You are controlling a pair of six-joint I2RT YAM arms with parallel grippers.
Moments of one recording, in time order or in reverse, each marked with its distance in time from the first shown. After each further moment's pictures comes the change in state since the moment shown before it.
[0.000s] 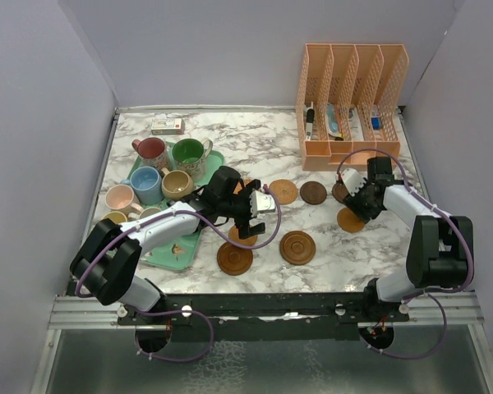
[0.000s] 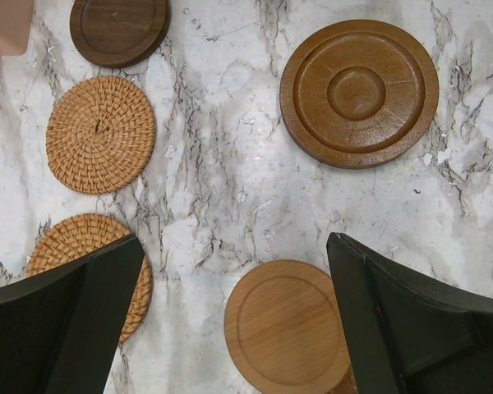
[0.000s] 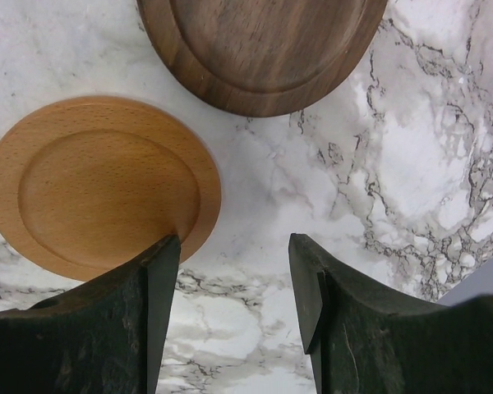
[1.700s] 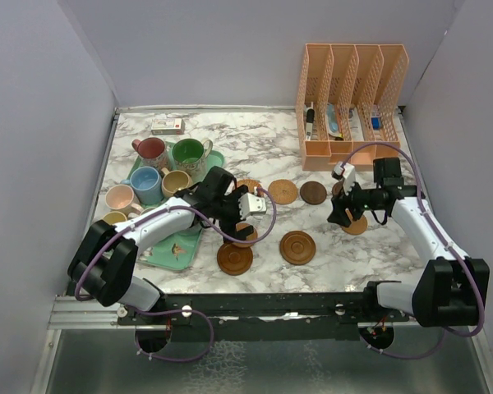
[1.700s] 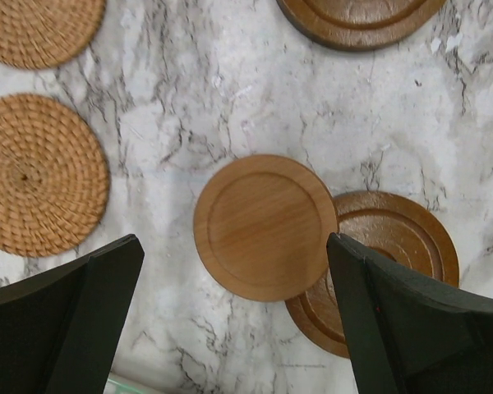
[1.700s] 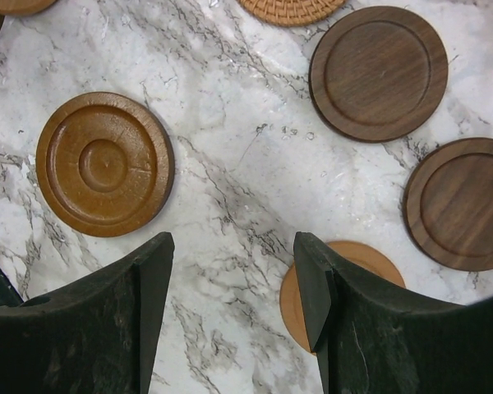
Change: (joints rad) left arm 0.069 -0.013 0.034 -0.282 -0.047 0.076; right arm 0.037 -0.266 0.012 -0.178 -0.685 0.109
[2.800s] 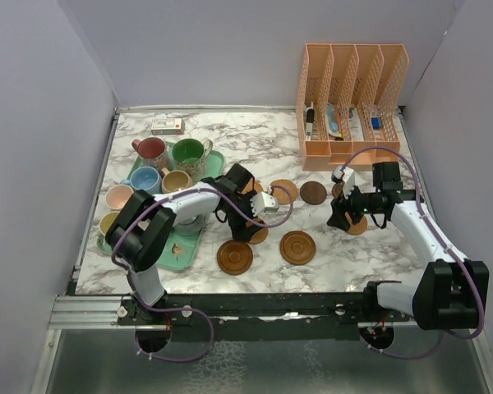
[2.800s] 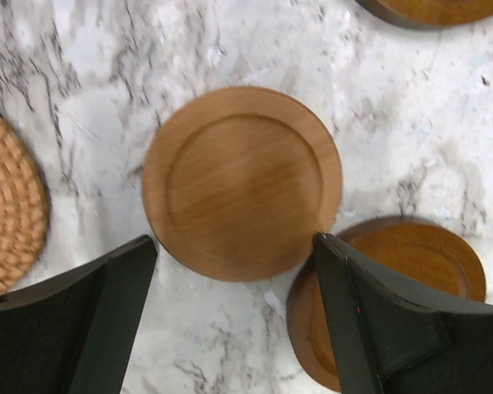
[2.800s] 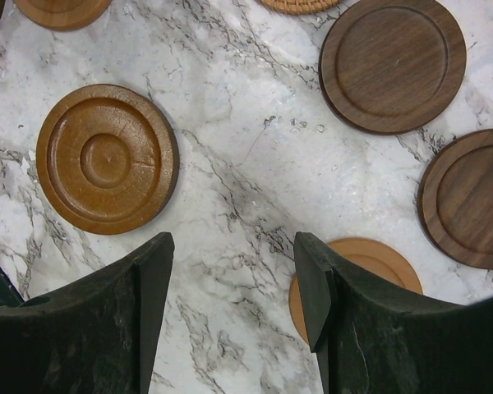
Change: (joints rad) left arm -0.031 0.286 0.173 -0.164 -0.080 -0.050; right arm 0.000 -0.019 -0.055 0.026 -0.004 0.007
